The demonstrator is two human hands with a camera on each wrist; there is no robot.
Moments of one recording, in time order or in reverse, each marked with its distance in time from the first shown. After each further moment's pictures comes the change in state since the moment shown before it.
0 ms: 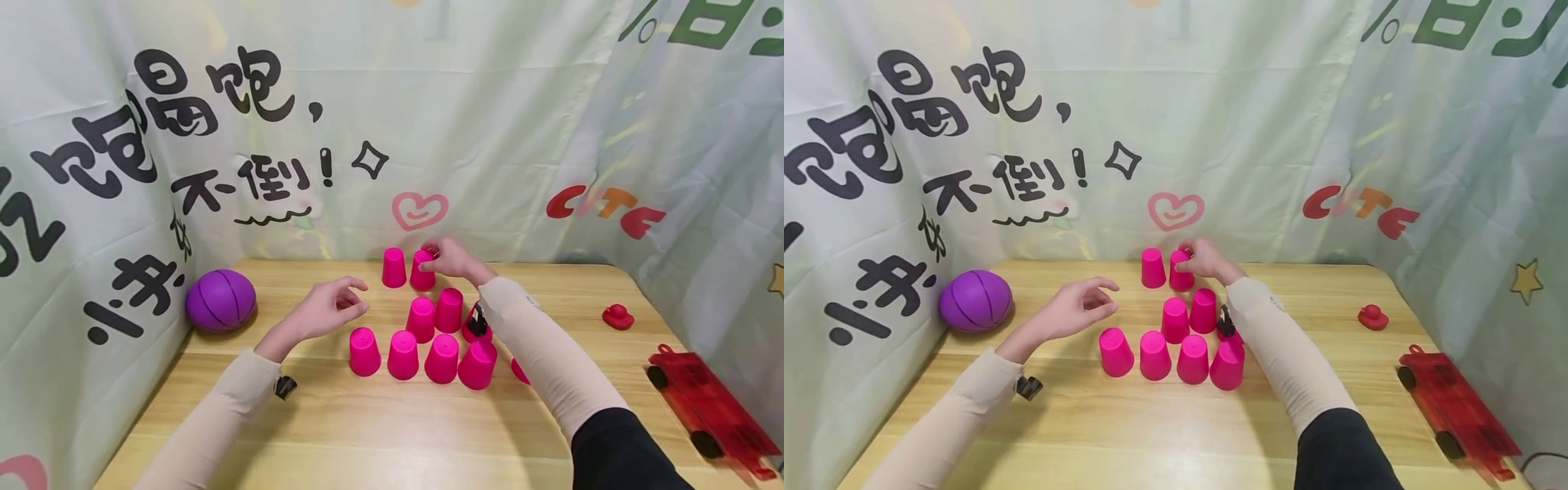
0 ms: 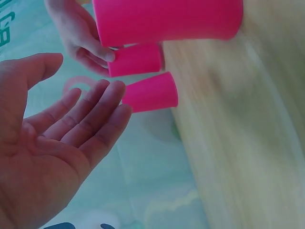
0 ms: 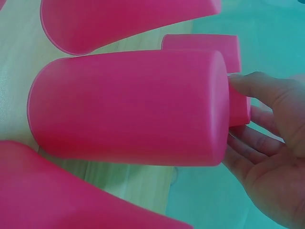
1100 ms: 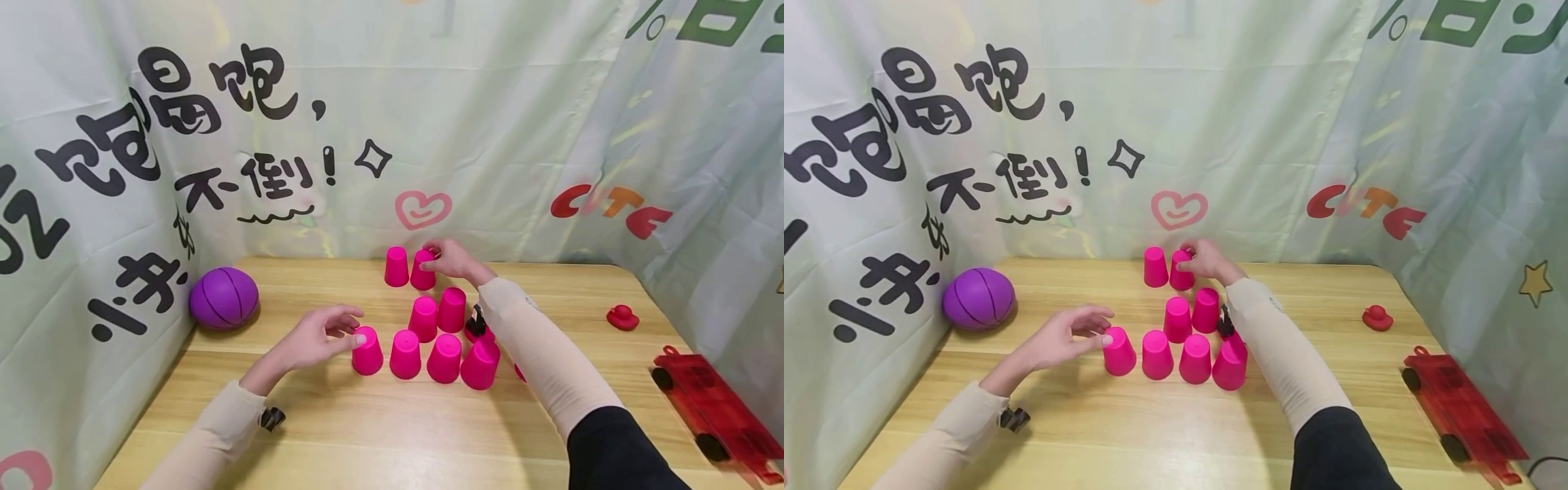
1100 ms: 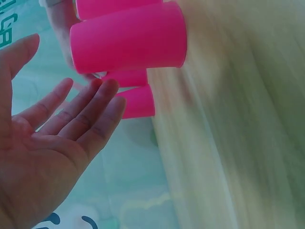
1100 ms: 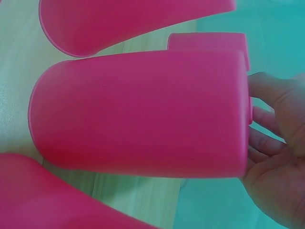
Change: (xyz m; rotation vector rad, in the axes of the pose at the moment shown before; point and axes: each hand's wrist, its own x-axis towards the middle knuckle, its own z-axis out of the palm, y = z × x) left_hand -0.045 -0.016 0.017 -0.108 -0.035 0.013; right_hand 0.006 0.007 0.008 0.026 0.016 0.008
